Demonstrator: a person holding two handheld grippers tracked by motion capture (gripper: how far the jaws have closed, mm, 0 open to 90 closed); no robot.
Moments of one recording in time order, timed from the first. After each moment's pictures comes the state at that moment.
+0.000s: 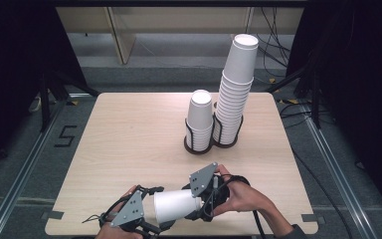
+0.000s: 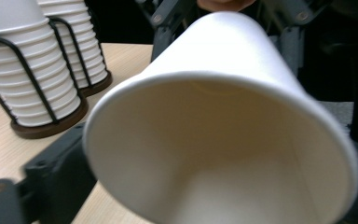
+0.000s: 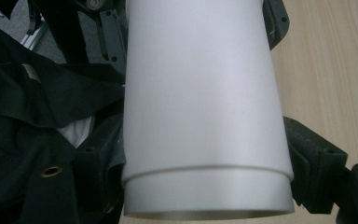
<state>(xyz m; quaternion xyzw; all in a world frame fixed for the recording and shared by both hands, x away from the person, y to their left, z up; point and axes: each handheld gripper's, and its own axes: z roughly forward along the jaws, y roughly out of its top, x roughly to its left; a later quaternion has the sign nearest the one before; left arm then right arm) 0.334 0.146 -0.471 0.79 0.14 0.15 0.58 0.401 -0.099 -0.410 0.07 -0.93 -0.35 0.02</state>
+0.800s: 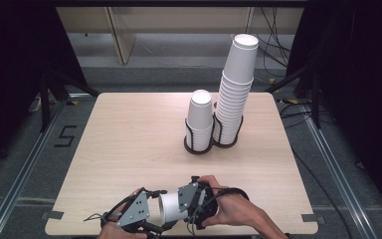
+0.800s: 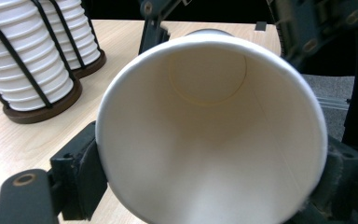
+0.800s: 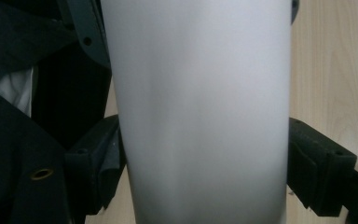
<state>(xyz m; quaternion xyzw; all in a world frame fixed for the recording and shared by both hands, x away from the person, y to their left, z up) 0.333 0.138 -0.467 0.82 0.14 0.14 0.54 0.372 -0.074 -0.413 0.07 -0.97 -0.22 -0.11</state>
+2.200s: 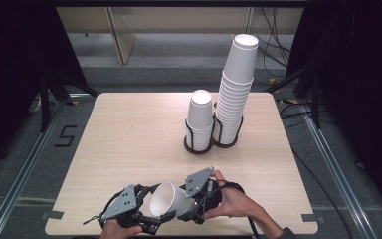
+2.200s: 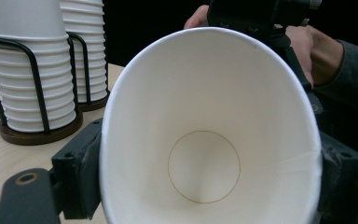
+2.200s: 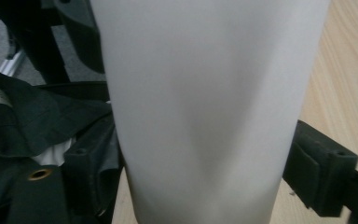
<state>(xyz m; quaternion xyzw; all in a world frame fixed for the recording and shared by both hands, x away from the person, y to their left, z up) 0.338 0.148 -0.467 0.72 0.21 0.10 0.66 0.398 -0.088 -0.435 0.02 -0.92 -0.38 0.01</state>
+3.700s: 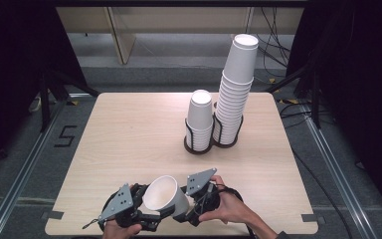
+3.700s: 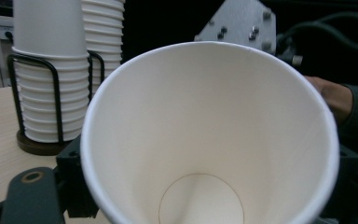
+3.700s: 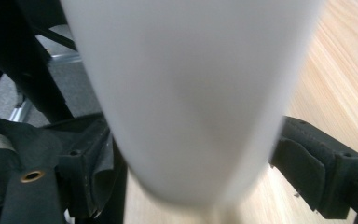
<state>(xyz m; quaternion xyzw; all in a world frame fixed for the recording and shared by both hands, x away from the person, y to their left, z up) 0.337 0.154 -0.461 0.68 0.24 0.12 0.68 0.399 -0.090 -0.461 -0.06 -0.90 -0.43 0.04</state>
